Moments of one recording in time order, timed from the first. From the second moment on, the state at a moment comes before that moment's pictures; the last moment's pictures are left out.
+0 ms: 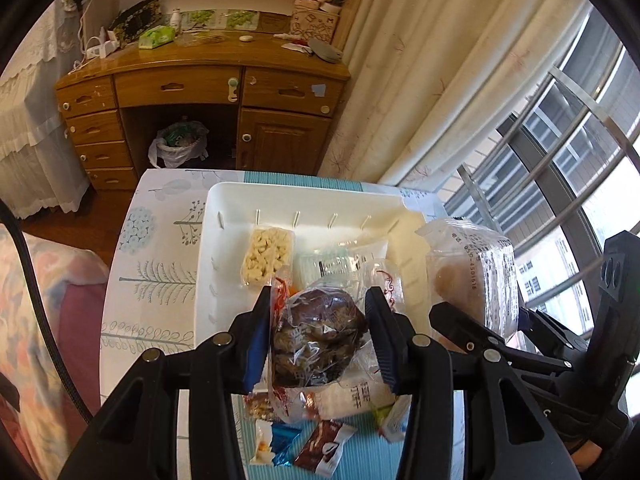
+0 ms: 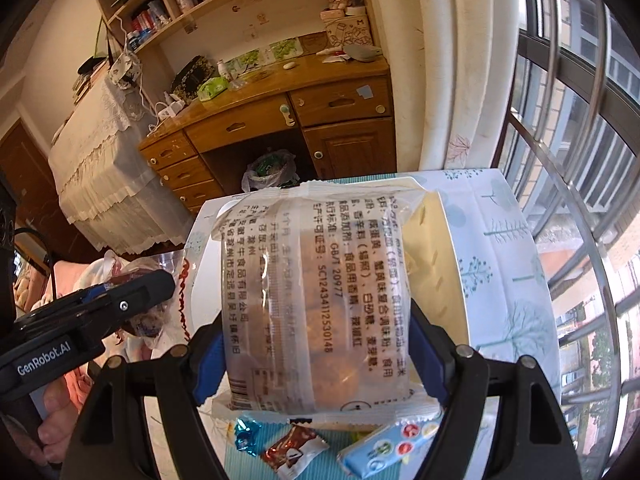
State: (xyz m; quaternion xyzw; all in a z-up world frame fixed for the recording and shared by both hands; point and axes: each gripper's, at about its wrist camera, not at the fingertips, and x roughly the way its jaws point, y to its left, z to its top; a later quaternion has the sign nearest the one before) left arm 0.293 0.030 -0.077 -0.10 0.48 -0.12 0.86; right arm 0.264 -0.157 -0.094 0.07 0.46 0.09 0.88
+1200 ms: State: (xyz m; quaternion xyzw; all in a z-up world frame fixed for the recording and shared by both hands) left arm 0.161 0.106 -0.047 -0.14 0.50 -0.07 0.85; right arm 0.174 -0.129 -0.061 0.11 0.44 0.08 0.89
